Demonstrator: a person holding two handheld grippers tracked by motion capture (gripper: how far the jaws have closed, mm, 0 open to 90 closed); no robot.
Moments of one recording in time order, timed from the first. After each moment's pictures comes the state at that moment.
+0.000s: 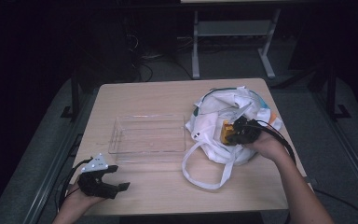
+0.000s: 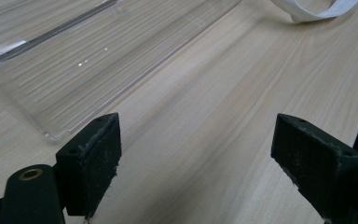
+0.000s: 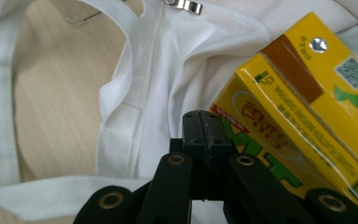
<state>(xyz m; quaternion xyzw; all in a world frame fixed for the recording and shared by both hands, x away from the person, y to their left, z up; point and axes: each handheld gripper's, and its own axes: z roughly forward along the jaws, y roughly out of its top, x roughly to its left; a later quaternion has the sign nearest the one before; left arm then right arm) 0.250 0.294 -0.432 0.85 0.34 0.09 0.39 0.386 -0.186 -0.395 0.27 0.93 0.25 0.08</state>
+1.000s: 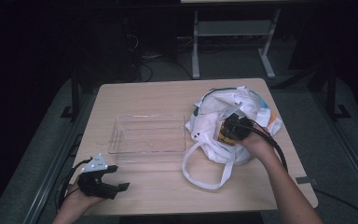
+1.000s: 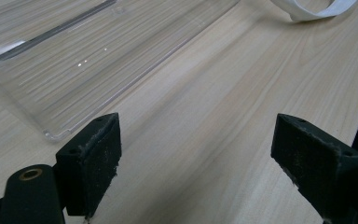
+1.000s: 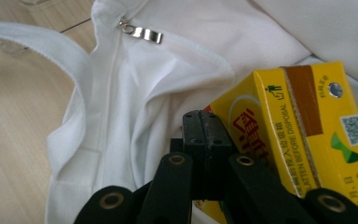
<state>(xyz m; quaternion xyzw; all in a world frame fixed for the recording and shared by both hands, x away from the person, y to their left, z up) 0.250 0.295 -0.431 0.85 0.34 0.09 0.39 0.395 -0.162 -0.399 0.30 0.91 0.24 0.15</state>
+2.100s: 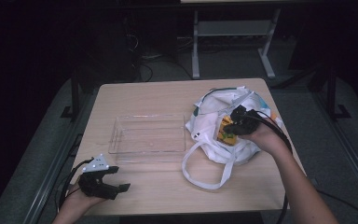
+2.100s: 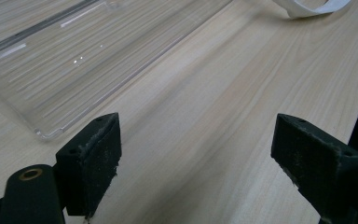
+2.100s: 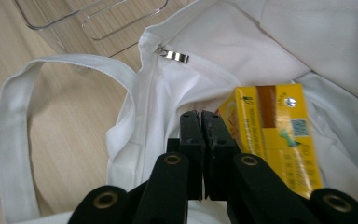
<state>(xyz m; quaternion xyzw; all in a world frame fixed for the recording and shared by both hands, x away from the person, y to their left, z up) 0.250 0.294 -0.433 0.85 0.34 0.08 0.39 0.387 -0.176 -0.350 0.28 0.92 0.26 0.10</state>
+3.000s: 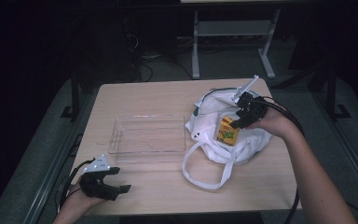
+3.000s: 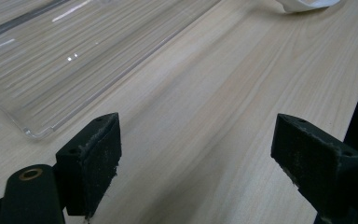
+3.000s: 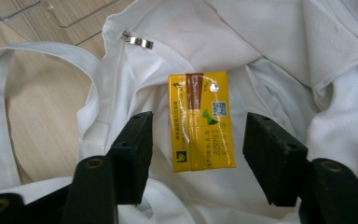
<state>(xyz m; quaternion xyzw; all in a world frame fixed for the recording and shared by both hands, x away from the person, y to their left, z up) 0.250 0.292 -0.435 0.86 0.33 0.07 0.38 0.415 -0.193 -0.327 0.29 0.93 0.22 0.10</state>
